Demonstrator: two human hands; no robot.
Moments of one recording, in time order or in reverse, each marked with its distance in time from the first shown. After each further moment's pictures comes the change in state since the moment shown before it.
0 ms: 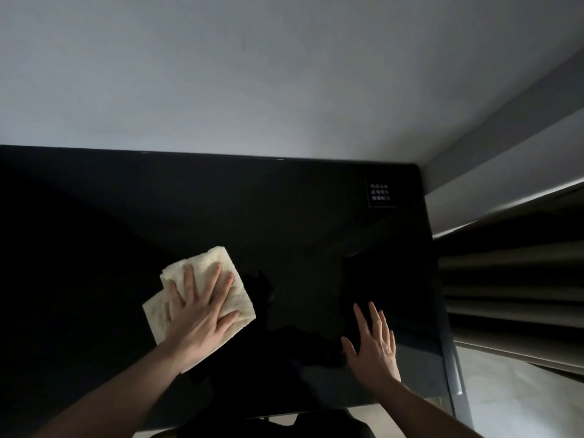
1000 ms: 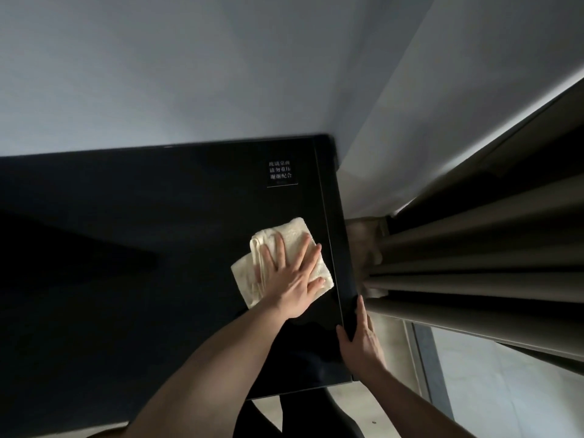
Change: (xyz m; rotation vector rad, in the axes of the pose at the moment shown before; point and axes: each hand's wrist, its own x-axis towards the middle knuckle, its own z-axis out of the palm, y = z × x) left_hand 0.150 0.417 -0.019 -0.077 -0.046 0.168; right_hand 0.026 0.219 -0.055 0.470 -0.004 0.183
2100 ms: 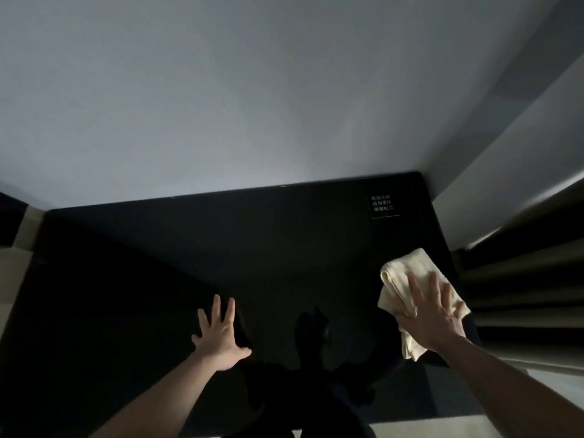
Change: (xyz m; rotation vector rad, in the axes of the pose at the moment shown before) left_hand -0.219 -0.343 -0.037 -0.232 -0.290 -0.617; right_hand 0.017 -0.155 0.031 -0.590 -0.036 -0.100
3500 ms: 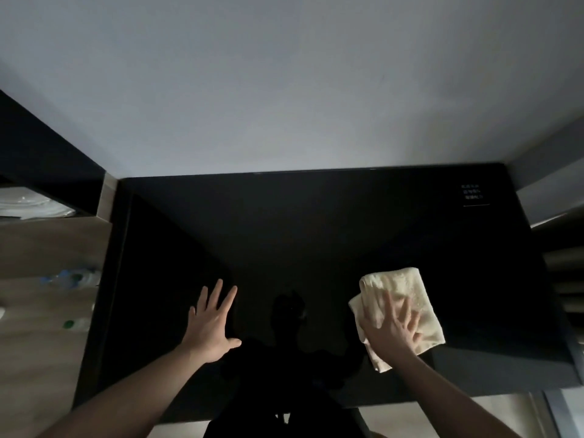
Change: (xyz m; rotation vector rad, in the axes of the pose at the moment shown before) left_hand 0.038 -0.296 -0.053 0.159 0.165 0.245; right_hand -0.121 -0.343 0.109 0.343 -0.129 0.149
